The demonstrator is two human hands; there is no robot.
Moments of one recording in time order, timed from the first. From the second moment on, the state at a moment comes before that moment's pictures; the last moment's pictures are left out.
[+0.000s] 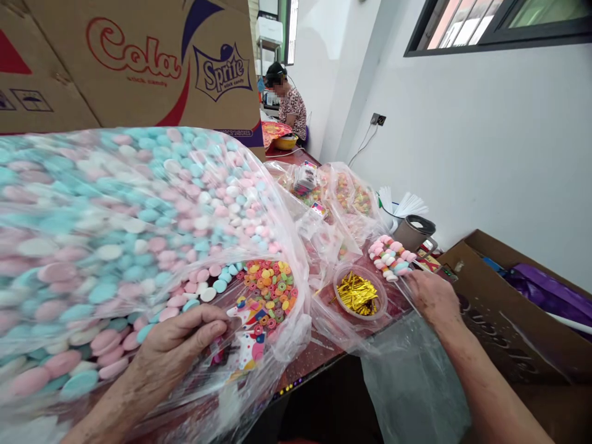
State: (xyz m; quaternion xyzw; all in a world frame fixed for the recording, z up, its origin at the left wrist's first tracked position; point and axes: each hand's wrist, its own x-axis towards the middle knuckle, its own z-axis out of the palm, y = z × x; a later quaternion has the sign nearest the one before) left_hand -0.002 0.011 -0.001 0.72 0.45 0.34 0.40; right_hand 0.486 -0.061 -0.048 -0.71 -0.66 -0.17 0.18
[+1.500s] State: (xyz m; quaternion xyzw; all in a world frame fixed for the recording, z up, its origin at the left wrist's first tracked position) left_hand -0.018 0.006 -0.011 0.69 0.45 0.26 0.51; right_hand 0.340 -0.020 0.039 -0.38 -0.87 -0.08 0.32
